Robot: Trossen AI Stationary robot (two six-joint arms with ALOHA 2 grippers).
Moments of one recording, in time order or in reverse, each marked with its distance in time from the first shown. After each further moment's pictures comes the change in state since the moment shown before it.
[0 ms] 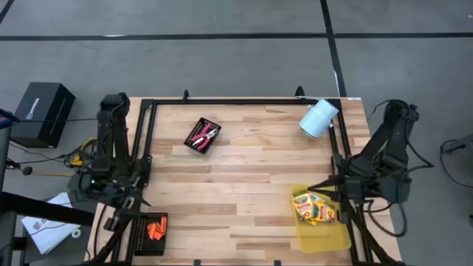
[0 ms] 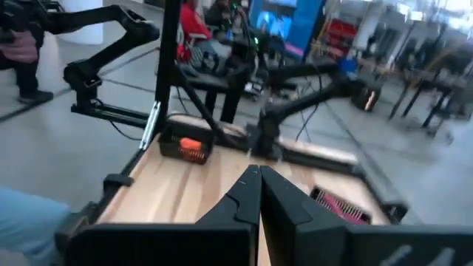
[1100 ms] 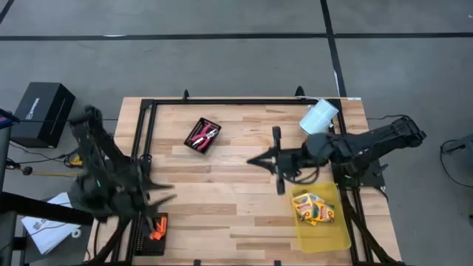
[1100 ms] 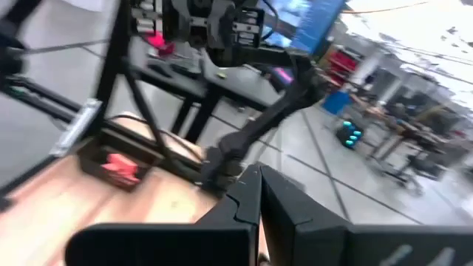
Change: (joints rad) left arm 0.483 0.482 0.610 0.186 -0.039 0.666; right arm -0.707 0.371 0.304 0.203 -0.743 -0.441
